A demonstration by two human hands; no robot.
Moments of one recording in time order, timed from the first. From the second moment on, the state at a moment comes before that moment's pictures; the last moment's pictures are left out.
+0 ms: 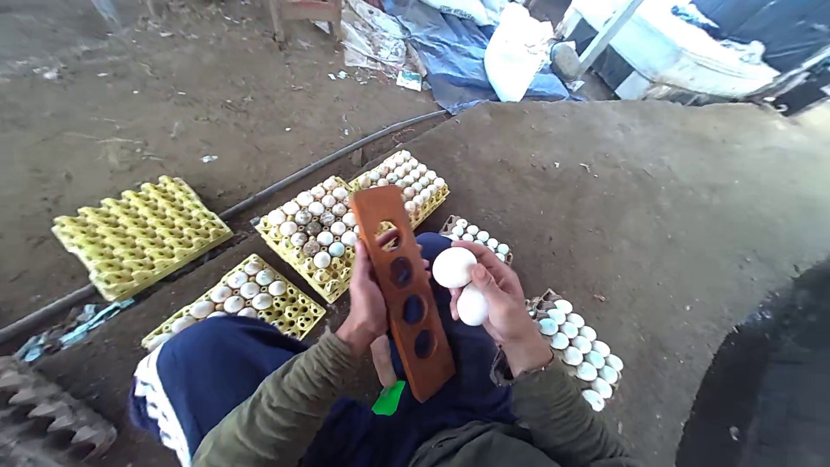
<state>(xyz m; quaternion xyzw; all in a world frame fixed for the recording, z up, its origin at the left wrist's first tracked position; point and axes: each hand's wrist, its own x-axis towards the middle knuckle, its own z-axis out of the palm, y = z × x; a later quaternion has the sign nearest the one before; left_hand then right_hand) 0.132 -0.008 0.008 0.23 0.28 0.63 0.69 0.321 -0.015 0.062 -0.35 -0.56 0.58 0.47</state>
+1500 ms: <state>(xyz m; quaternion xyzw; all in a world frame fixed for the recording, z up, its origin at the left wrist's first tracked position) 0.115 -0.008 -0.015 0.34 0.28 0.58 0.68 0.623 -0.130 -0.045 -0.68 -0.06 0.43 0.59</state>
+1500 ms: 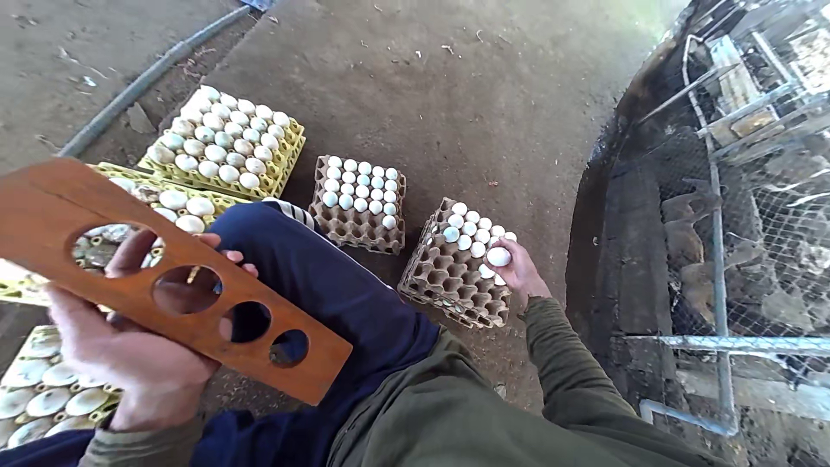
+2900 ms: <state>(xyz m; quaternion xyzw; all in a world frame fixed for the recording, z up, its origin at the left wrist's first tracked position) 0.132 -0.016 -0.002 0.18 0.26 0.61 0.72 0.288 0.007 0.052 -0.36 -0.85 0.23 0.30</state>
